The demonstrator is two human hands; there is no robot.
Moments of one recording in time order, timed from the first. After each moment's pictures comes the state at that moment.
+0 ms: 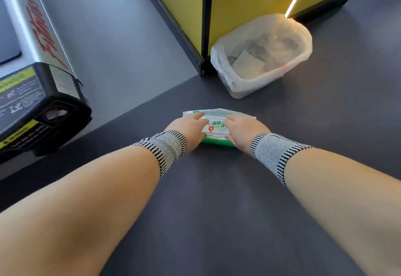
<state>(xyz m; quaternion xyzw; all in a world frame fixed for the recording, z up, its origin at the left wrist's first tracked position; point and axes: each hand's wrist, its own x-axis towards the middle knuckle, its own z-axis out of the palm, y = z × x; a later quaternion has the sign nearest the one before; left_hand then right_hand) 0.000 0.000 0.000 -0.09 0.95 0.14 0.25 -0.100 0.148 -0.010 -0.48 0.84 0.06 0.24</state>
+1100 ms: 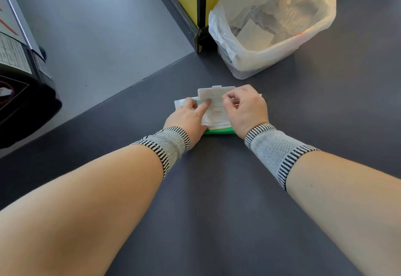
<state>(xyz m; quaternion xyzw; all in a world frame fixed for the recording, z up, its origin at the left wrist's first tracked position) 0.000 0.011 -0.071 -0.19 0.95 0.17 0.17 -0.093 0.139 -0.053 -0.26 0.90 -0.33 0.09</state>
